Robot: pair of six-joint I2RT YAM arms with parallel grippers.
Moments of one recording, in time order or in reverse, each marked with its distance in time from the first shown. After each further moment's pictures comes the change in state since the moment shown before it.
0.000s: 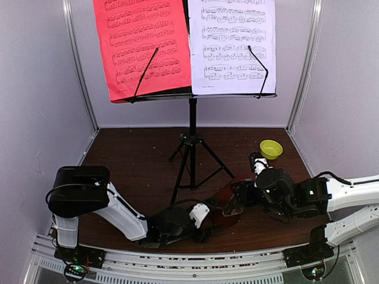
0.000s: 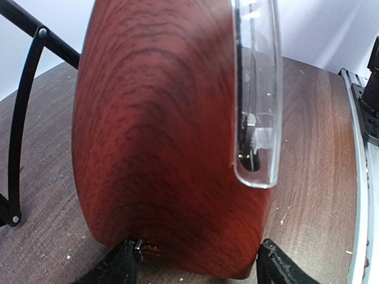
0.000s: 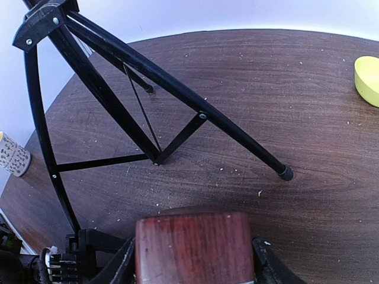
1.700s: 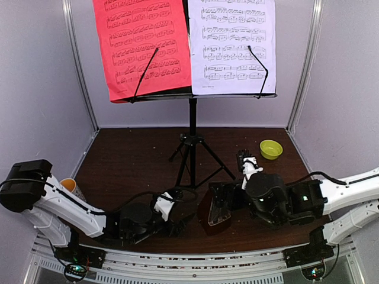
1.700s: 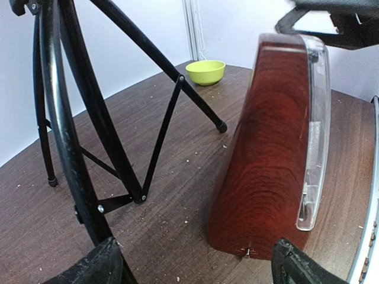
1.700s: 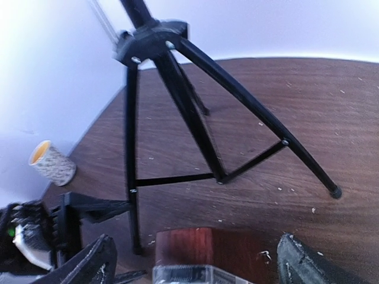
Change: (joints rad) left arm -0.027 -0.472 -0.308 -0.095 -0.253 0.065; right arm 0.163 0.125 0.123 0.103 0.124 0.011
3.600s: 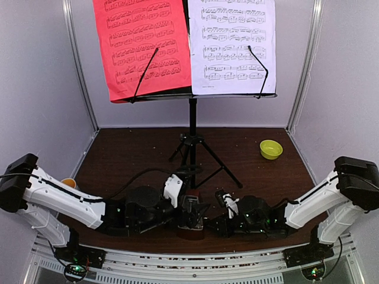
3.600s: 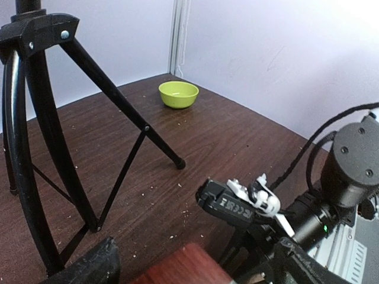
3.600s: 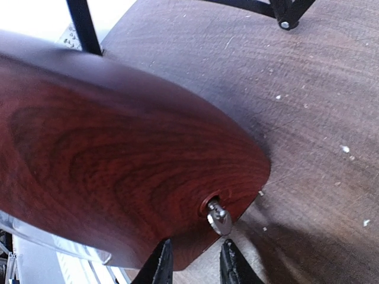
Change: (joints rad) left arm 0.005 -0.072 0.216 -0.247 0.123 -0.204; right arm -0.187 0.370 -0.410 0.785 -0.745 -0.045
